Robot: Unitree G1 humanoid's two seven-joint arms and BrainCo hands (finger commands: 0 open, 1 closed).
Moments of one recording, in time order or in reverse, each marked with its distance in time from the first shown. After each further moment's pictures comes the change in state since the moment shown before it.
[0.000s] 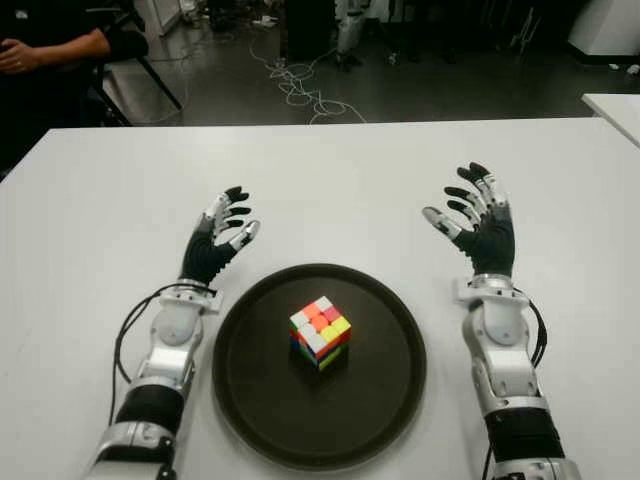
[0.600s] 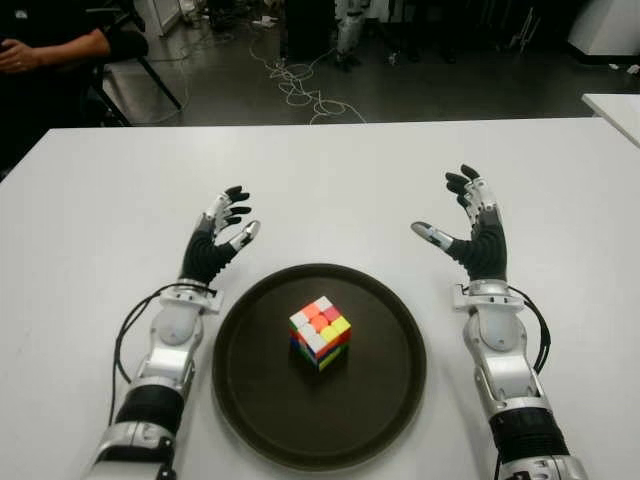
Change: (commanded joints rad) left arm 0.003 -0.006 0.003 -0.005 -0.008 0.013 -0.005; right arm -0.014 -0.035 0.014 0.085 -0.061 -0.085 -0.022
